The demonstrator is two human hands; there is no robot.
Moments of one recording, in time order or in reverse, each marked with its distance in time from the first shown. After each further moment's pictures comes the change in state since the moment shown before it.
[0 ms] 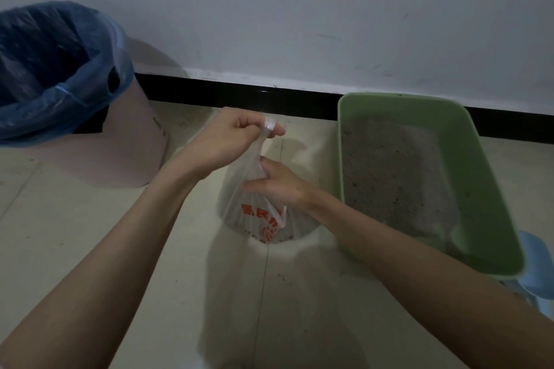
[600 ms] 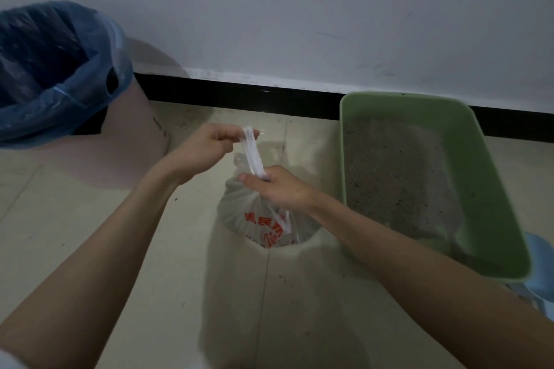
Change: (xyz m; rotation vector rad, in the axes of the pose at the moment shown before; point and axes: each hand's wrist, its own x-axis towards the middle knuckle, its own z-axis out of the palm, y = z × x) left_hand 0.008 -0.048 -0.014 0.011 -0.067 -0.115; right_hand 0.004 0.009 0.002 -0.013 -0.003 0.030
